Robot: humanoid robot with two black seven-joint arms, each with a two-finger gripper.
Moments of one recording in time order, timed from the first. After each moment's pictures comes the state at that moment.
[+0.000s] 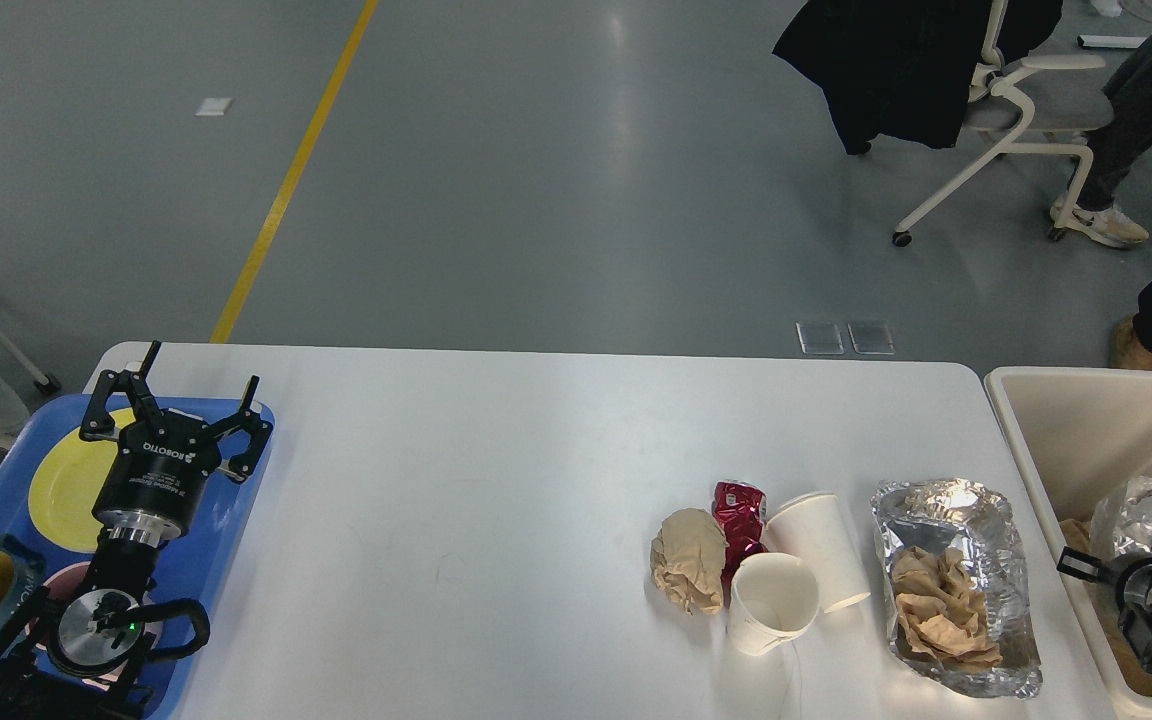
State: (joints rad) left arm -0.28 0.17 -1.47 -0.73 0.20 -0.64 -0.17; right arm 0.57 -0.34 -0.72 0.03 -0.39 0.13 0.06
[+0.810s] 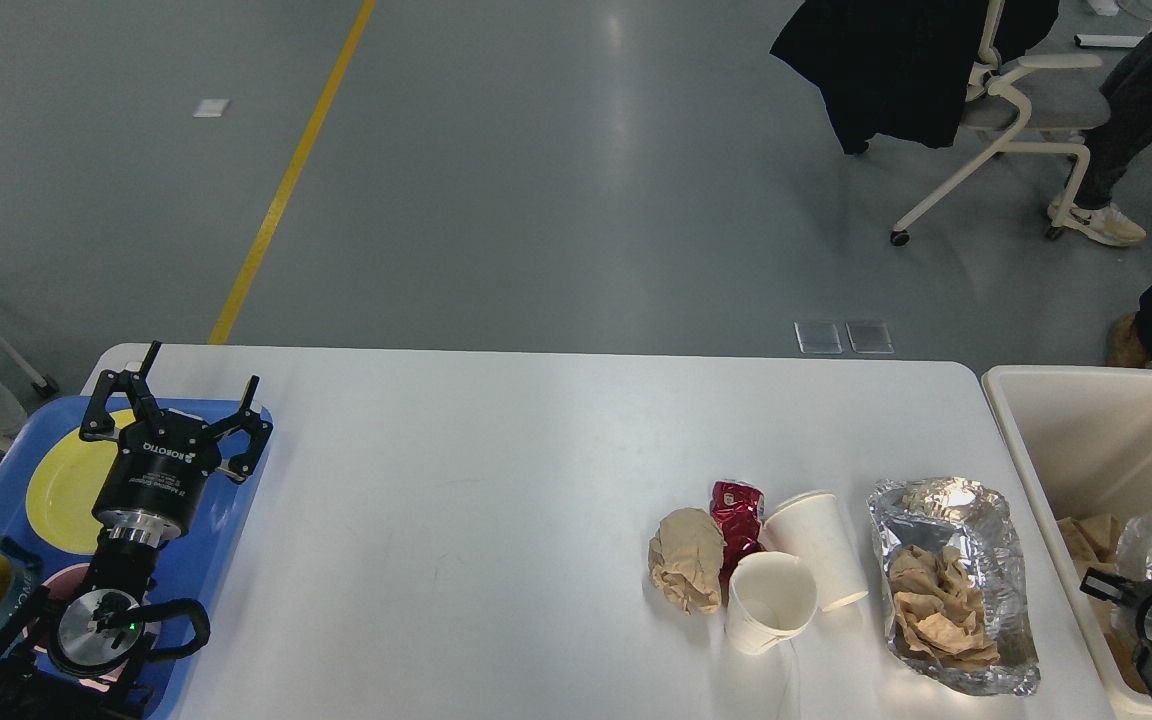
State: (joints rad) left arm -0.28 0.17 -1.47 -0.73 0.20 -0.64 -0.17; right arm 0.51 -0.35 -0.72 0.03 -0.35 -0.02 0.05
